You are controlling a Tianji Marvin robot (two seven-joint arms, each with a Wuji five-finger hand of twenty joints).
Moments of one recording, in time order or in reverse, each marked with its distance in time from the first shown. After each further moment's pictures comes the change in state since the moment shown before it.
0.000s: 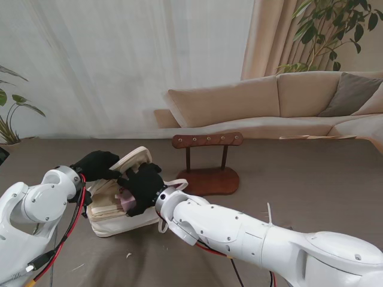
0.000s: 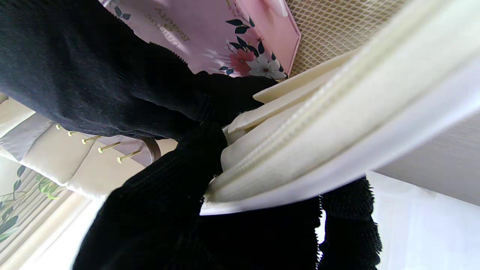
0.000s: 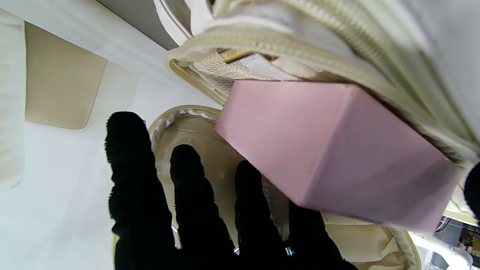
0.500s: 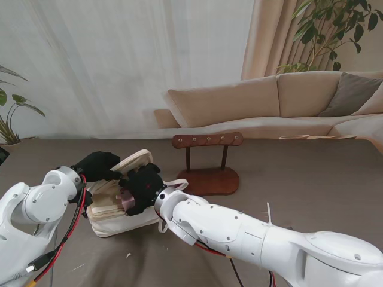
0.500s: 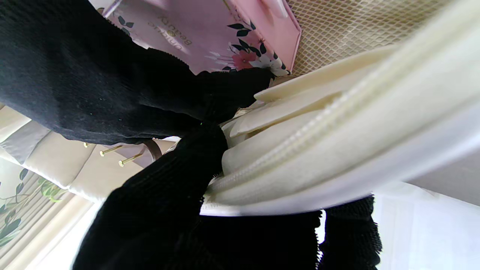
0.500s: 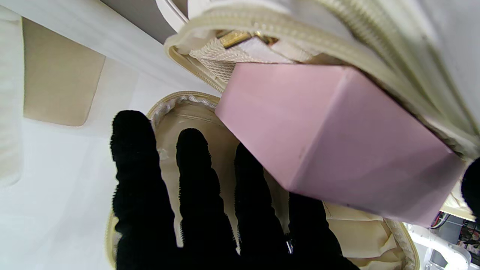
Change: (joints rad) left arm 0.000 0.000 0.004 0.003 0.004 -0.009 0.001; right arm 0.001 -0.003 0.002 -0.001 0.000 0.000 -0.003; left_hand 0.000 0.000 -0.002 0.000 0.000 0.000 0.000 0.000 0.000 0.000 0.000 0.000 0.000 0.000 0.001 0.000 0.000 0.000 0.000 0.000; right_hand 0.023 -0.003 -0.010 0.000 0.154 -0.028 0.048 0.034 0.216 -0.007 -0.002 -0.001 0.124 -0.065 0.045 0.004 0.002 -0.037 0.040 -0.001
